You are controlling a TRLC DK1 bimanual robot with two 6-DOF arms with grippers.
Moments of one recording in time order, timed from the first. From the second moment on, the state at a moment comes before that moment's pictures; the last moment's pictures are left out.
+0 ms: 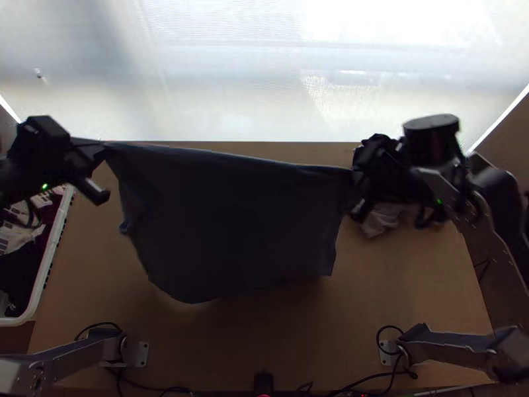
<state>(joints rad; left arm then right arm) -0.02 1.29 1.98 -1.18 0.35 0.54 0.53 1.40 1.82 -1.12 -0.07 -0.52</state>
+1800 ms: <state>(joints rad) 0.02 2.03 1.62 -0.36 0.18 0.81 0.43 2.22 1.92 -0.69 0.19 -0.63</state>
